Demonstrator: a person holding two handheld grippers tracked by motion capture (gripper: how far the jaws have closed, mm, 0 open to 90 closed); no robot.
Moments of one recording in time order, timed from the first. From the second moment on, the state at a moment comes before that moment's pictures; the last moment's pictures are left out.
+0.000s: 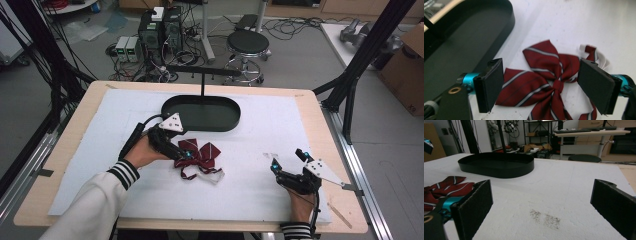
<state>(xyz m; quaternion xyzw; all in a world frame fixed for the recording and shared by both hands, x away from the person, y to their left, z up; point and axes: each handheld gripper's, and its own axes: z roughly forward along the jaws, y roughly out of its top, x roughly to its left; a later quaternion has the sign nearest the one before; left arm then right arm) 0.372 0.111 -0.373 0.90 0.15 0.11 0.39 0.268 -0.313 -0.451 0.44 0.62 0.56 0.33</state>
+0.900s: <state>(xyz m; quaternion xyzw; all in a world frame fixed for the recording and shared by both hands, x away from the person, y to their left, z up) 0.374 0.081 -0.407 0.96 0.07 0.08 0.27 0.268 -0.313 -0.451 0.44 0.62 0.56 0.33</state>
